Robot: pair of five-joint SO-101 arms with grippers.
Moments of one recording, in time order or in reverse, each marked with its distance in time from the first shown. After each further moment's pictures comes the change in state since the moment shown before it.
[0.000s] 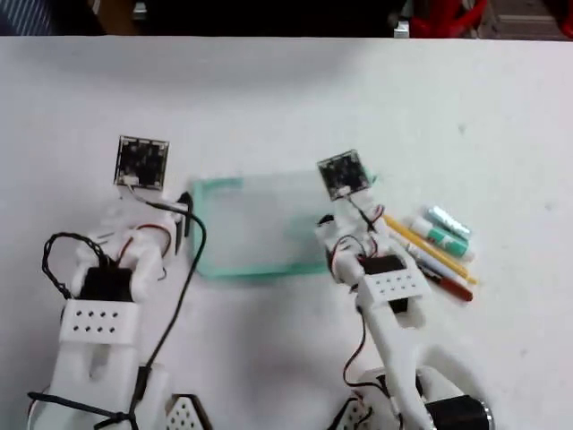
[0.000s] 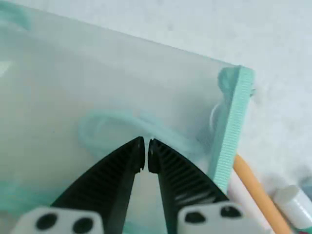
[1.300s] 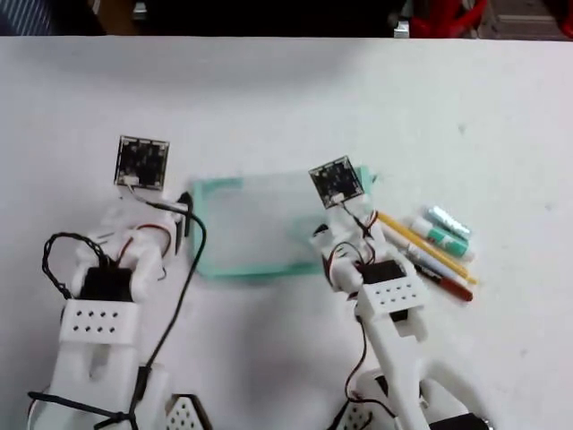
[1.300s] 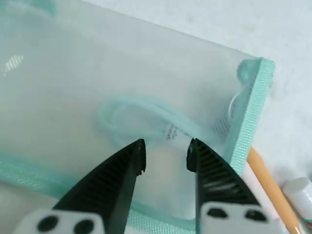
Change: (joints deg) left arm 0.0 0.0 0.0 0.0 0.0; right arm -1.7 -5.8 1.5 5.5 0.9
